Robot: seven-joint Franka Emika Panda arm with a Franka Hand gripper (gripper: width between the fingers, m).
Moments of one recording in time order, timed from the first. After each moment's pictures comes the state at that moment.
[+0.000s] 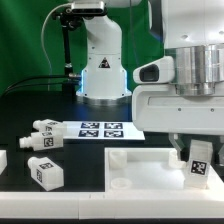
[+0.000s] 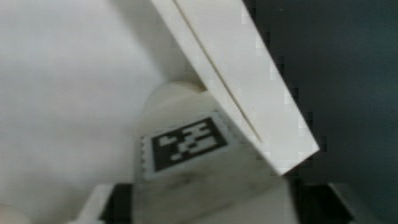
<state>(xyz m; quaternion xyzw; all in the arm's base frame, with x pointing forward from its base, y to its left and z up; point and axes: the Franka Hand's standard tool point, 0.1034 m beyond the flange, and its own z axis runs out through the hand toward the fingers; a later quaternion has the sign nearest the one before) 0.644 0.110 0.067 -0.94 0.32 -0.04 0.07</state>
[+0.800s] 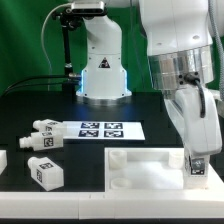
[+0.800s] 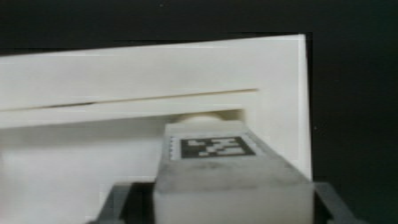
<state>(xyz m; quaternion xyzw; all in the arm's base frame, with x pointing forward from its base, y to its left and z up) 0.641 0.106 0.065 -0.68 0.73 0.03 0.11</state>
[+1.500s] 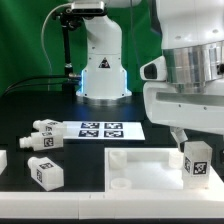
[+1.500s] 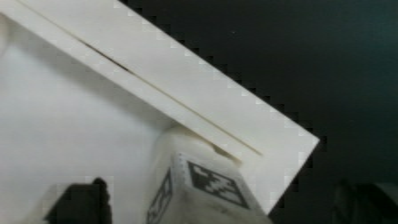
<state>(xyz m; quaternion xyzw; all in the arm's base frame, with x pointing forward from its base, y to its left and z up) 0.635 0.121 0.072 -0.90 0.42 -0.01 0.09</state>
